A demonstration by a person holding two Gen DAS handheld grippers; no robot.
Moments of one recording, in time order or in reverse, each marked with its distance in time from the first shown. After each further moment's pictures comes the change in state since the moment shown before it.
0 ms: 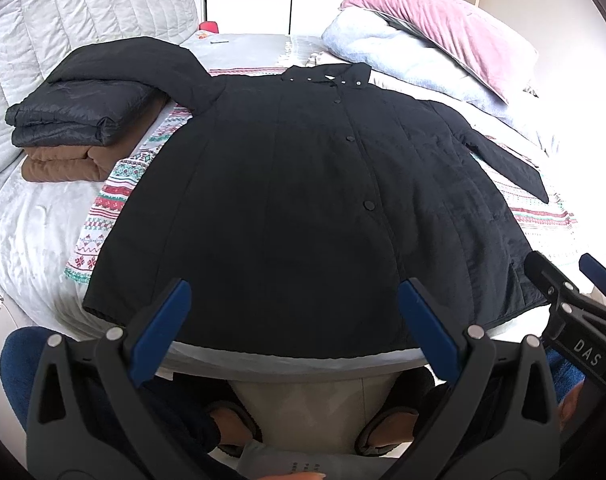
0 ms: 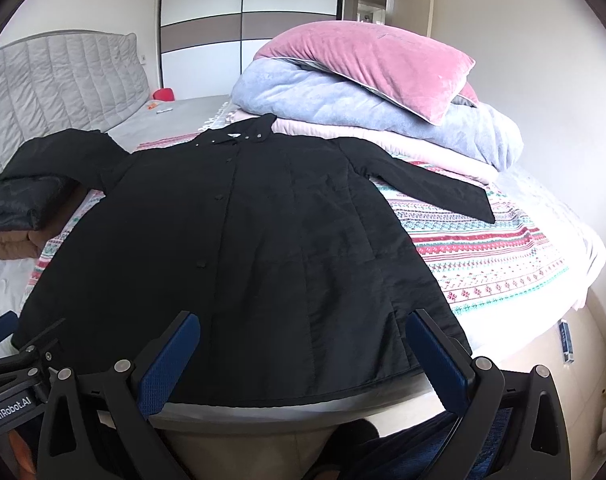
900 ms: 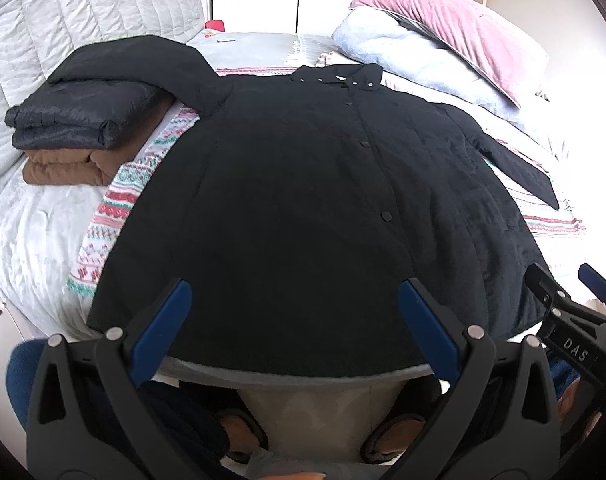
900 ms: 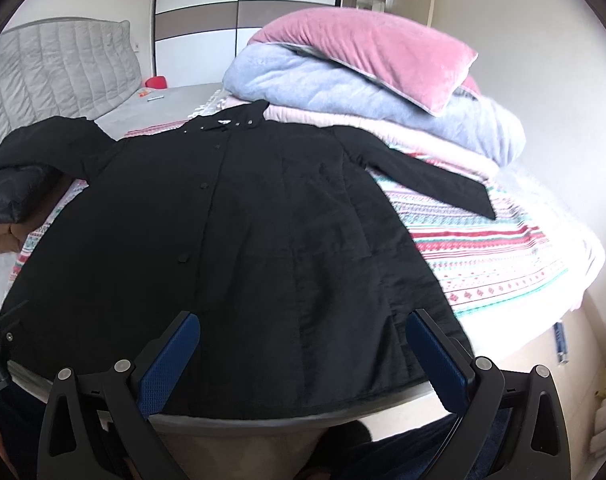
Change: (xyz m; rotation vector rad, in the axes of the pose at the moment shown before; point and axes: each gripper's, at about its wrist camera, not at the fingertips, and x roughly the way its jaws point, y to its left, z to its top) left arm 0.016 0.009 0.019 -0.003 -0.020 0.024; right arm 0.035 -0.006 0.004 -0.003 0.033 -0.016
